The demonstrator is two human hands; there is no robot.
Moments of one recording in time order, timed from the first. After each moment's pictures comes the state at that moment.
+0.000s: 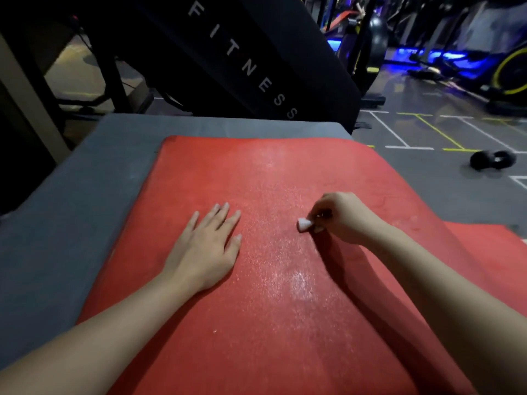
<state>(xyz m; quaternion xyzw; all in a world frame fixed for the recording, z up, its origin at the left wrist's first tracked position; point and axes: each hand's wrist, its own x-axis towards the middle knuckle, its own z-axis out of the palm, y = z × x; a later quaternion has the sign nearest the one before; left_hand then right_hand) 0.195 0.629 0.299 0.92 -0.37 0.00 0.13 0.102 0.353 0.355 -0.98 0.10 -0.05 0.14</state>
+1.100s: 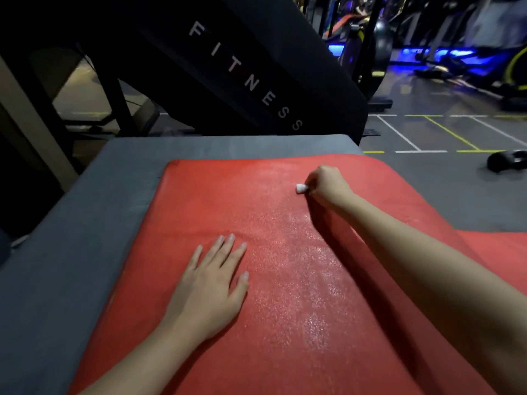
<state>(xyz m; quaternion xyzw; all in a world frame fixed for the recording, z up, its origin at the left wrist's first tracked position) 0.202 0.631 0.294 0.92 -0.38 0.00 0.11 0.245 0.292 0.345 -0.96 0.19 -0.13 0.16</state>
